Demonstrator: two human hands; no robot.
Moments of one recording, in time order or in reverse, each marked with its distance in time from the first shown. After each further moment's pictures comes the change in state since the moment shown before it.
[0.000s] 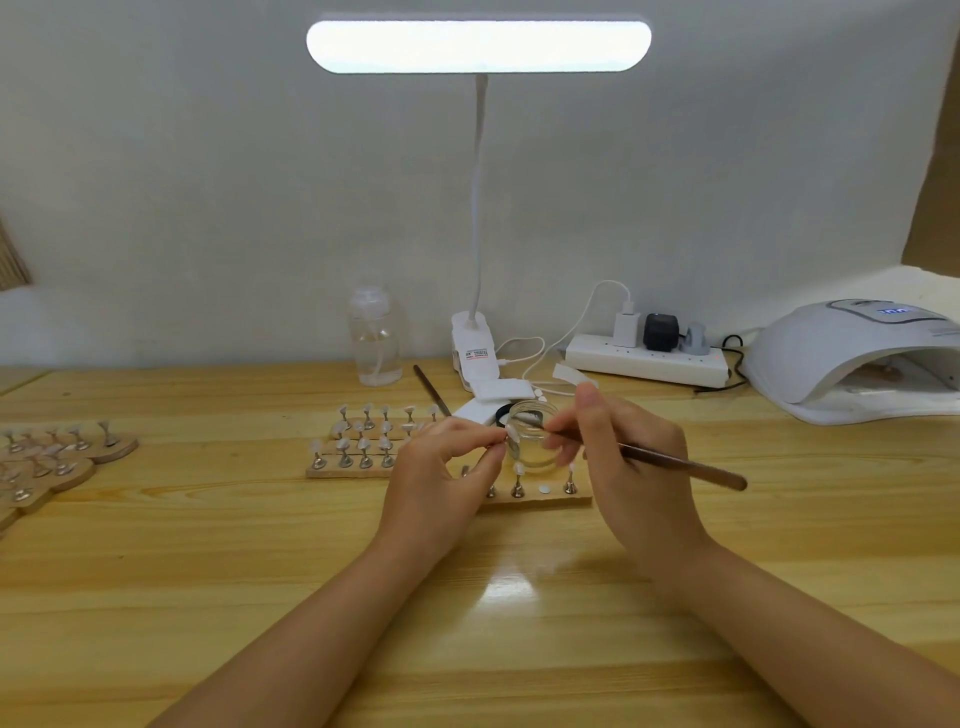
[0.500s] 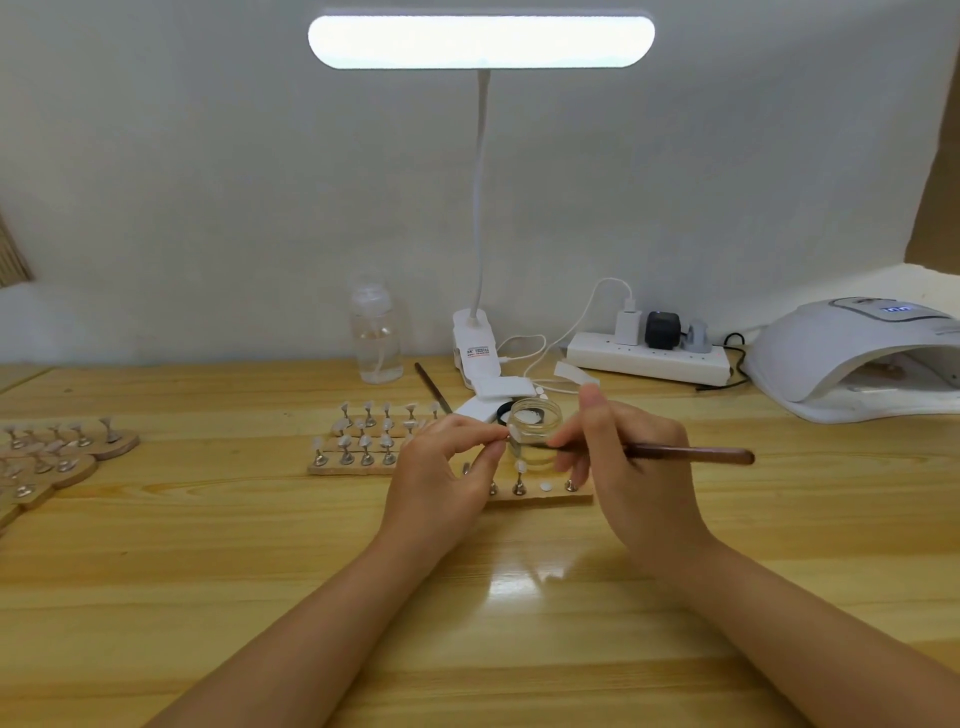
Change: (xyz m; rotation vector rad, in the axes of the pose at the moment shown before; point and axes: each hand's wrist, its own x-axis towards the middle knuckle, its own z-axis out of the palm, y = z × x) left_hand 0.001 0.001 0.002 0.027 0.010 -0.005; right_hand -0.001 0.002 0.000 -0.019 -0.004 0.007
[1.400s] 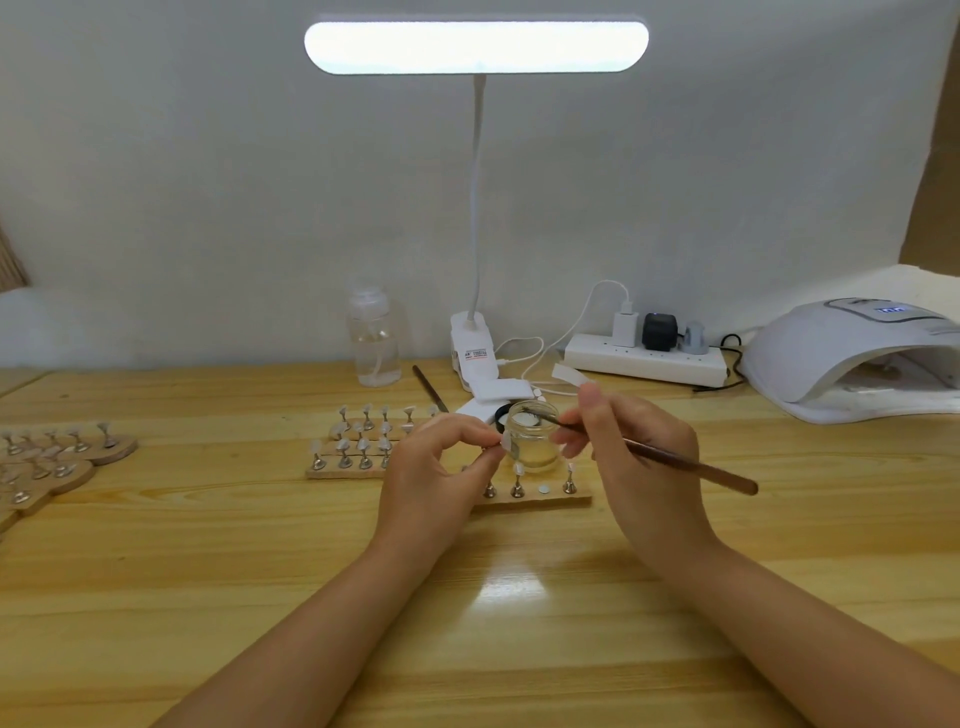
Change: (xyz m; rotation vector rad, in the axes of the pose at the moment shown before) left_hand 0.000 -0.002 -0.003 -0.084 0.039 0.000; right_hand 0.001 -0.004 -0.004 0.079 0.053 0.084
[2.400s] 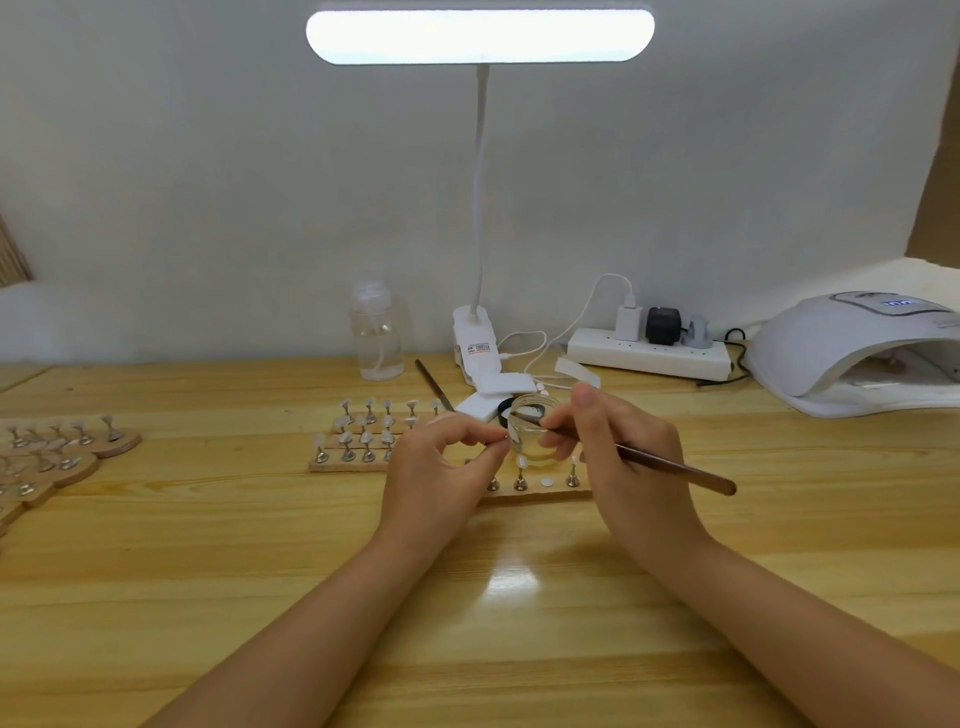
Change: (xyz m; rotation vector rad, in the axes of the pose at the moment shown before) left_hand 0.000 0.000 0.000 -0.009 0.006 -0.021; right_hand -0.004 0.003 0.005 -0.083 -0.089 -0.081
